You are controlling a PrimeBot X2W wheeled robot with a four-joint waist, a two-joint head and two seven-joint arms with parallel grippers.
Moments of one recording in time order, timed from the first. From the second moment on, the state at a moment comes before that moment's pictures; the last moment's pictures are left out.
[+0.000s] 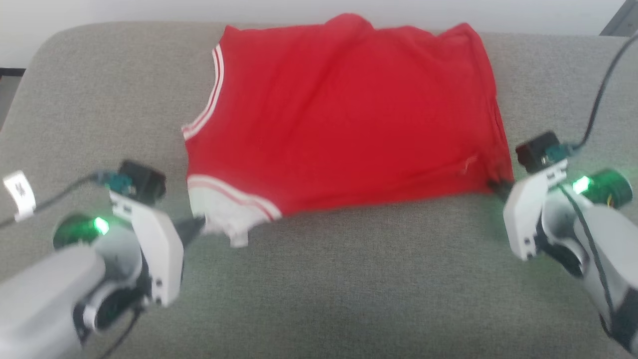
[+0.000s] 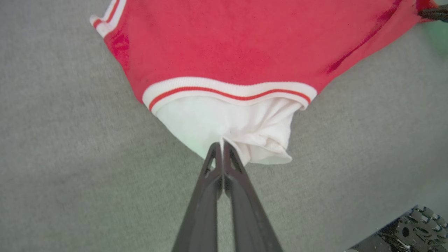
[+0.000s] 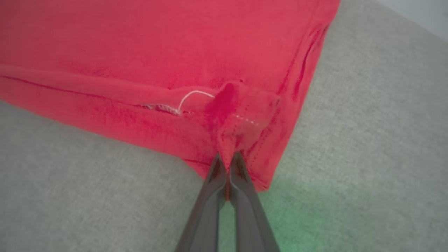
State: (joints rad) left arm -0.81 0.86 -1.13 0.16 -1.23 0.11 0.20; right arm -0.73 -0.46 0.66 0.71 0.61 0.13 0.21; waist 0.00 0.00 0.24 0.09
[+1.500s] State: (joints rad) left arm -1.02 0.90 -1.12 0.19 -1.05 0.11 0.33; right arm -0.52 -0.53 0.40 0.11 0.52 0.13 0.58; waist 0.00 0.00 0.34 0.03
